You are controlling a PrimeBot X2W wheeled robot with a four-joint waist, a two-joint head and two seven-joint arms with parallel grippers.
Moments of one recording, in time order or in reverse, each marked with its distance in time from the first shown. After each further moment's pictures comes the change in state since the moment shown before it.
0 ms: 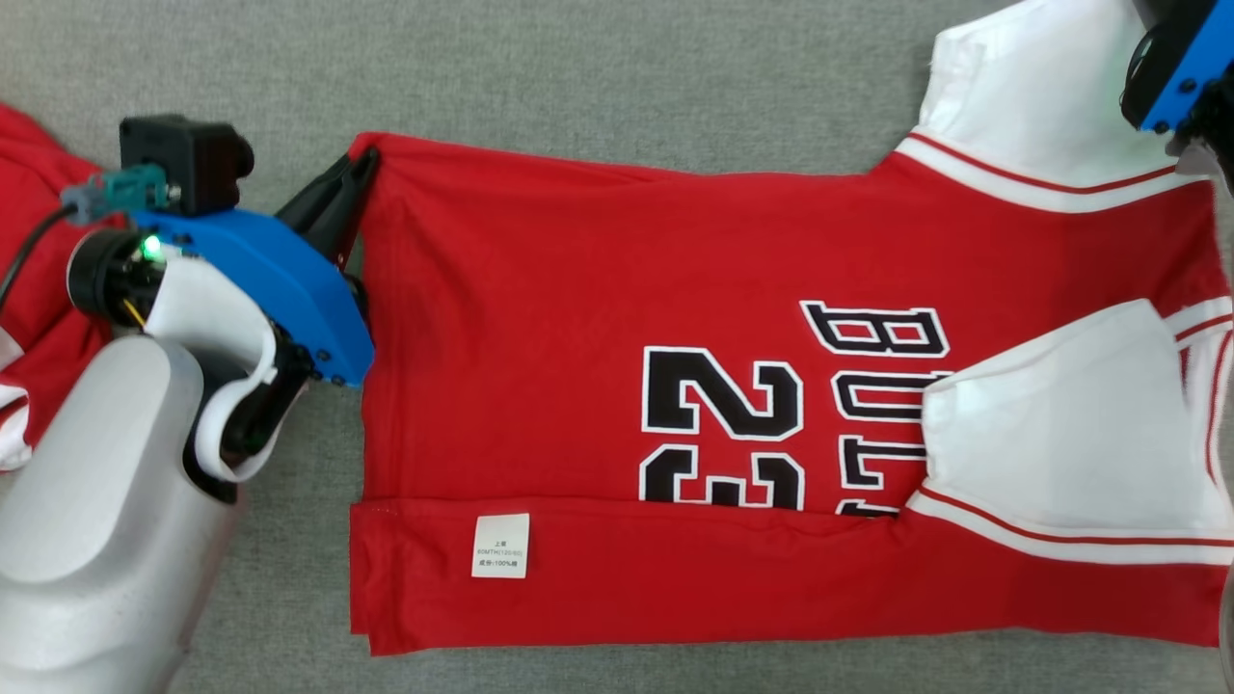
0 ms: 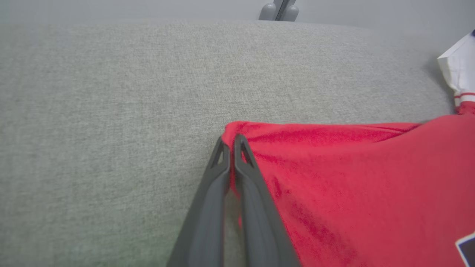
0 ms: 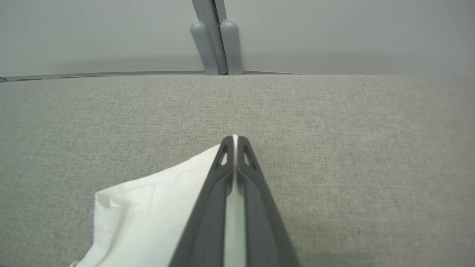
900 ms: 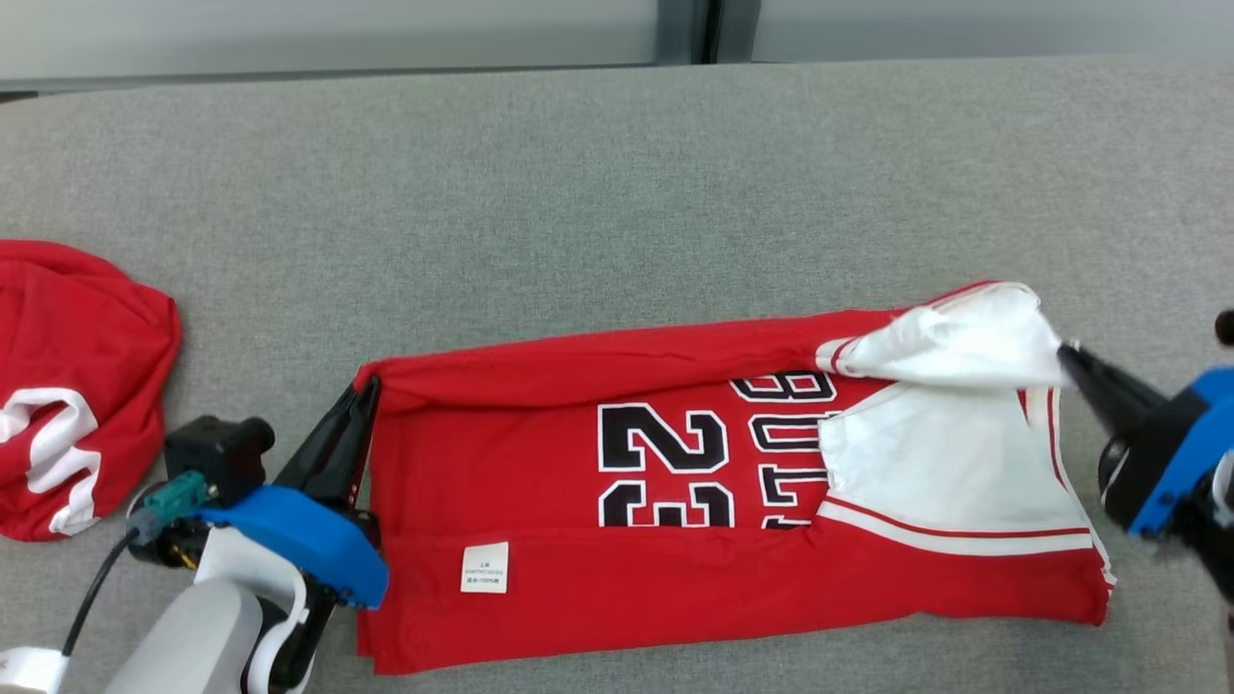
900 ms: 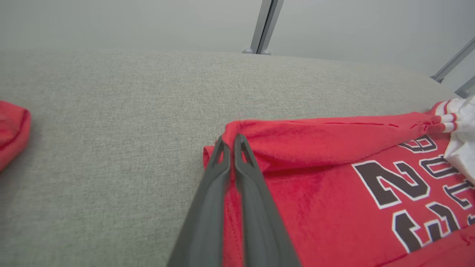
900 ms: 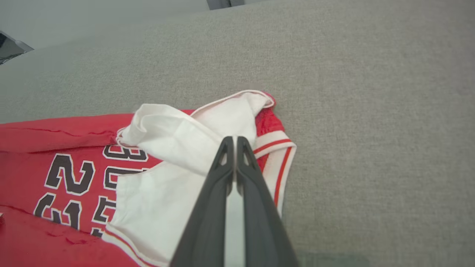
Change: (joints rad) left arm 0.371 -0.015 -0.008 0.058 0.043 -0.024 -0.409; right arm 0.772 -0.034 -0.052 -0.635 0.264 0.000 0.136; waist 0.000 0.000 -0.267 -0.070
